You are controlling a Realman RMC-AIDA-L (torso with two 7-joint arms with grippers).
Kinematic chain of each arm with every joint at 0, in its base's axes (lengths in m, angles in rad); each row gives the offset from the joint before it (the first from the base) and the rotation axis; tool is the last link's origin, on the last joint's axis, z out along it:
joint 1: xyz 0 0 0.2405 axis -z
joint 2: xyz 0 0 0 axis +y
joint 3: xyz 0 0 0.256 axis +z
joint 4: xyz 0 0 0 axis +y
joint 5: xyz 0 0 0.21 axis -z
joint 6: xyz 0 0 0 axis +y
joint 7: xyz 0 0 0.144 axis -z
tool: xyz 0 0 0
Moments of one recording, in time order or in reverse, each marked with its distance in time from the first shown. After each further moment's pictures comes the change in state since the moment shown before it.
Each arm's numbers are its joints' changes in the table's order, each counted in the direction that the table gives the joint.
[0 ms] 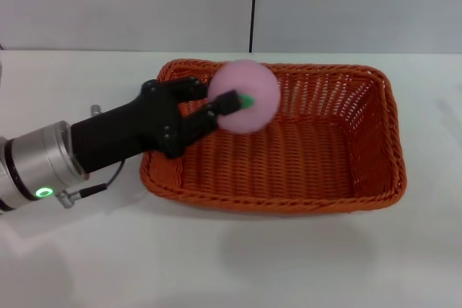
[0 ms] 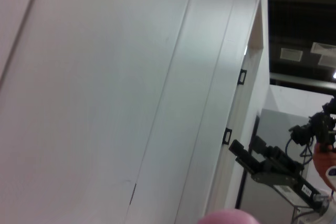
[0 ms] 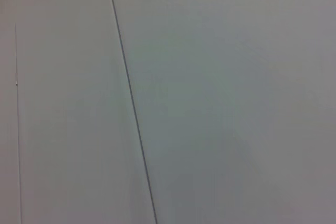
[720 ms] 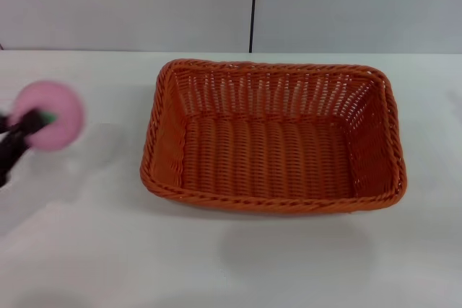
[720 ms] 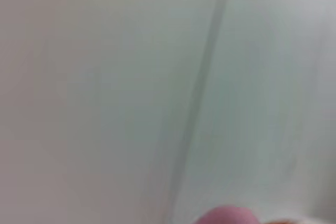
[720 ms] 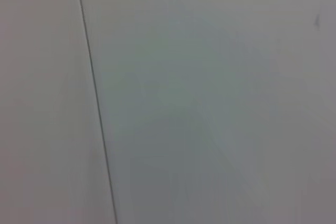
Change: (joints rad) left arm -0.361 0.014 -0.238 -0.394 -0.023 -0.067 0.111; right arm 0.007 -0.010 0.001 -0.029 0.001 0.111 0.003
